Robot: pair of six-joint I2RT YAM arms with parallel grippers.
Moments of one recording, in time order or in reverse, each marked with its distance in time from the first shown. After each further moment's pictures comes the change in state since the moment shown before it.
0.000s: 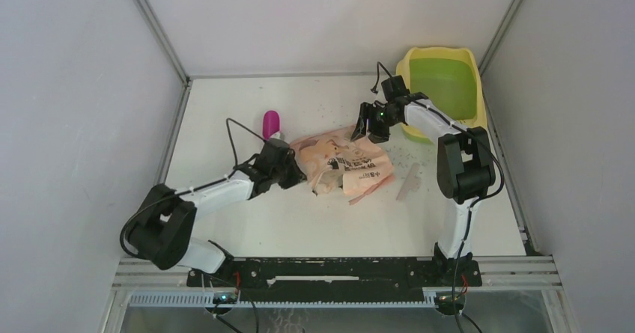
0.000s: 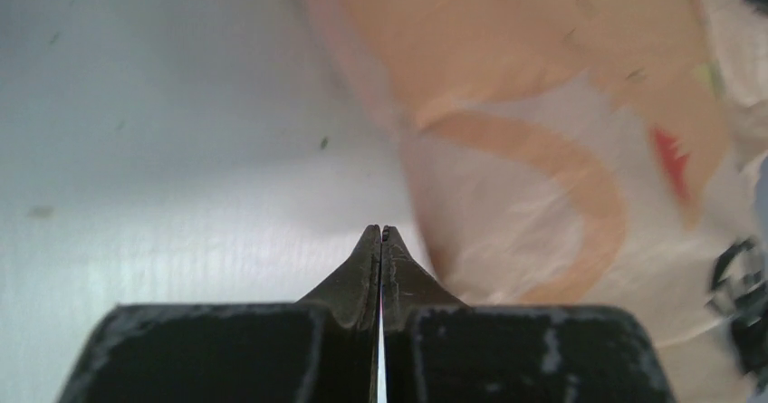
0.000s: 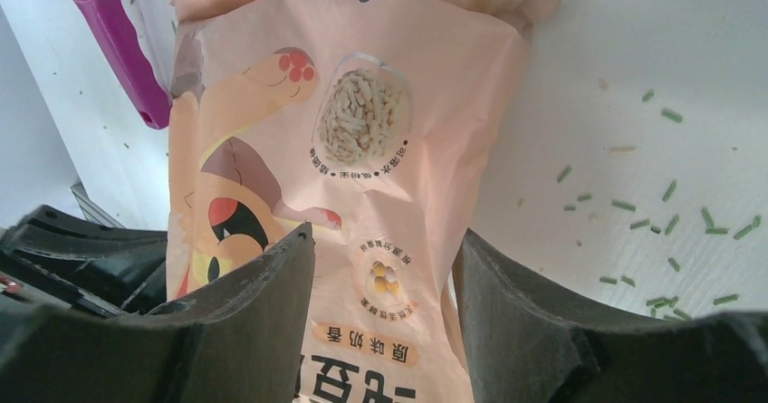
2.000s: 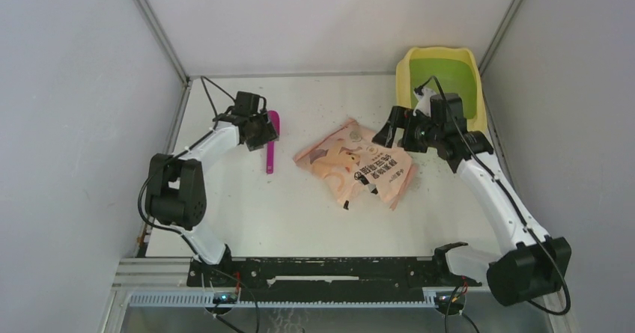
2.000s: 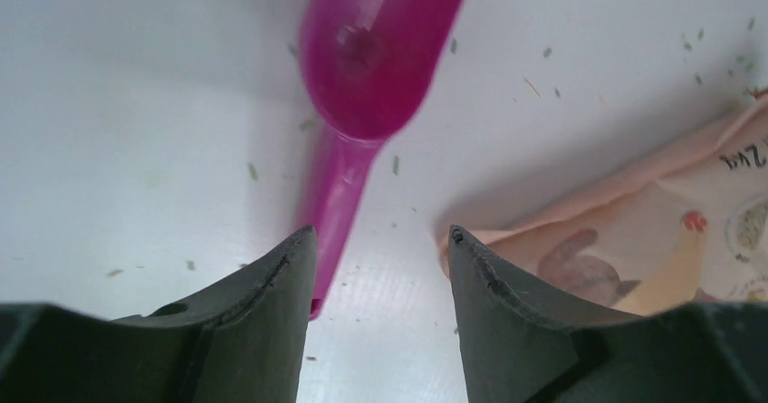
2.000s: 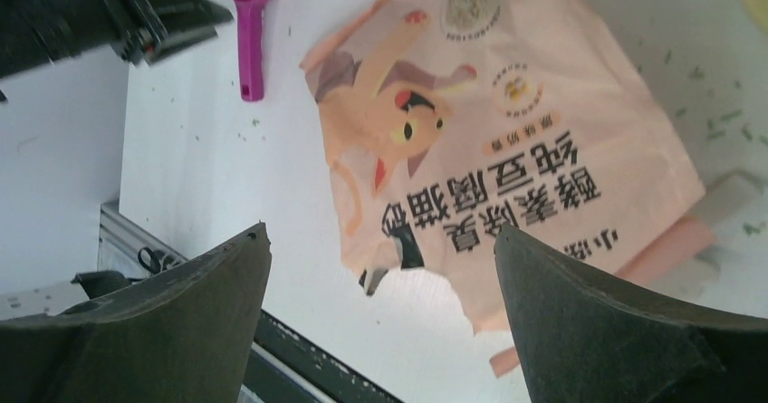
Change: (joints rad) left arm 0.340 0.321 0.534 -0.367 -0.025 0.316; right arm -0.048 -0.742 -0.363 0.026 0.099 0.022
